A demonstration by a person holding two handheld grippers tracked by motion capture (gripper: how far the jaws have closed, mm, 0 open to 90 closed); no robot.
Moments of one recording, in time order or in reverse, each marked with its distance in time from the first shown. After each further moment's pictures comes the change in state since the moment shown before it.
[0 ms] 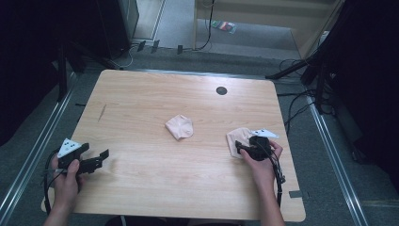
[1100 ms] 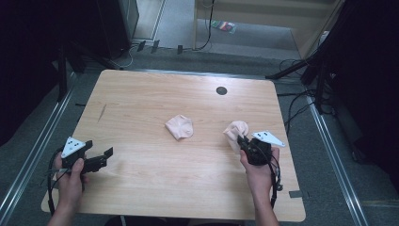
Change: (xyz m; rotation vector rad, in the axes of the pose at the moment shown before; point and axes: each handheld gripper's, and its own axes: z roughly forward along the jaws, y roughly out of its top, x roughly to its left) left arm -0.026 0.014 -0.006 -0.044 -0.001 0.023; right arm 0.039 0.013 -0.058 -0.192 0.043 0.061
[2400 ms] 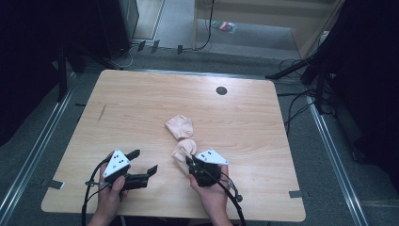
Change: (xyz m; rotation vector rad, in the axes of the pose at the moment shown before) left arm -0.123 -0.001 0.004 -0.078 -0.328 0.160; right arm 0.141 -0.046 0.016 0.067 0.232 -0.095
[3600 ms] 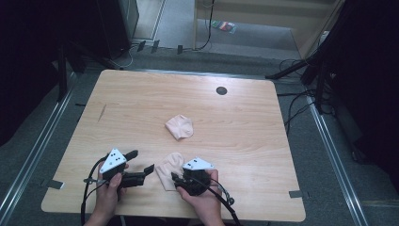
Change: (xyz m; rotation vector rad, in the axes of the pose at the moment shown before) left arm 0.020 -0.011 0.004 0.023 -0.016 -0.070; right arm 0.021 -0.023 0.019 0.157 0.110 -0.065
